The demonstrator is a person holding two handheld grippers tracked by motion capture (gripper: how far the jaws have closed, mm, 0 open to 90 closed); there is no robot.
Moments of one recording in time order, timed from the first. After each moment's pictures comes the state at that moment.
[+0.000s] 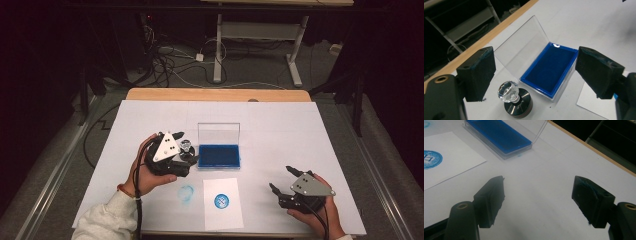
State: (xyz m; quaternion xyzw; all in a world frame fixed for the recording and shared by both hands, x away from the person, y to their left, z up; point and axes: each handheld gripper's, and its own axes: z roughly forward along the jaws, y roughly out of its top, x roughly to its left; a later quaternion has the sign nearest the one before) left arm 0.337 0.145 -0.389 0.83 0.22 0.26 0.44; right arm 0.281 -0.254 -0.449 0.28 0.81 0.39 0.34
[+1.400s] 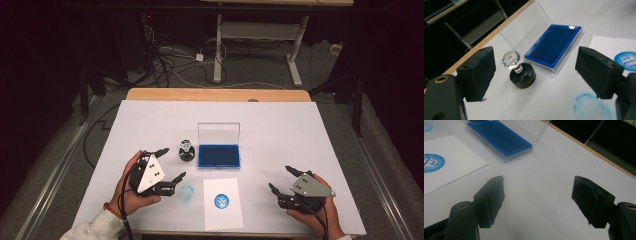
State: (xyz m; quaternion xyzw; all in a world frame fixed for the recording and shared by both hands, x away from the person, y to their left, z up) left arm 0.296 0.180 -0.429 0.82 0.21 0.32 0.42; right arm 0.279 -0.252 -0.447 0.28 0.81 0.39 0.34
